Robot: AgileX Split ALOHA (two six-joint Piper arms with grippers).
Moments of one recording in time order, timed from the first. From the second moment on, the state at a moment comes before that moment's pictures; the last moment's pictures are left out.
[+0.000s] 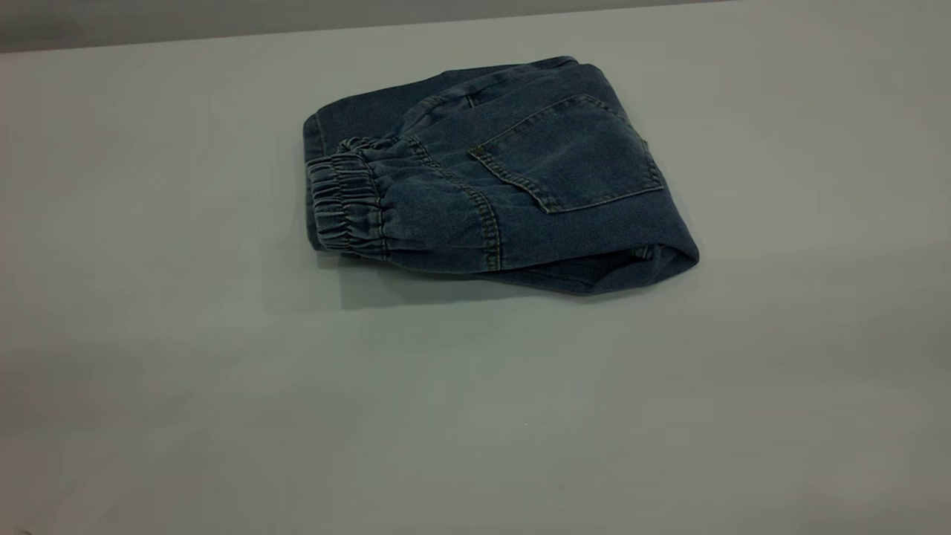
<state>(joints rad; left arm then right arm) -0.59 0.18 -0.50 0.11 1.08 -0.12 -0.15 0.00 -0.51 0.16 1.07 -0.19</state>
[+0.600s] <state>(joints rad) -0.26 0.00 -0.50 0.10 1.08 -0.11 -0.06 0.00 -0.51 0.16 1.07 -0.19</state>
